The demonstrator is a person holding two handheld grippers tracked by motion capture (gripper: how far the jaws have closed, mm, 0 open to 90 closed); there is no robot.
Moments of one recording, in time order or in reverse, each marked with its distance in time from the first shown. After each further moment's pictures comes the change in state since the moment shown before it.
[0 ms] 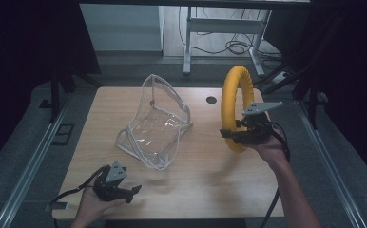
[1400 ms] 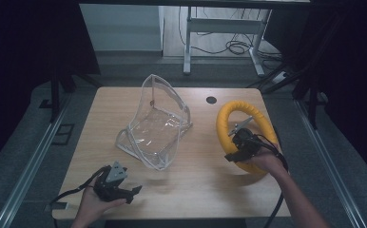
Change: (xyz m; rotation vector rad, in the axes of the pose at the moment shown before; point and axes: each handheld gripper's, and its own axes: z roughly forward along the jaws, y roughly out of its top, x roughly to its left) left arm -0.001 0.000 0.001 0.007 -0.009 -0.002; right arm -0.011 -0.055 0.052 0.508 -0.028 -0.024
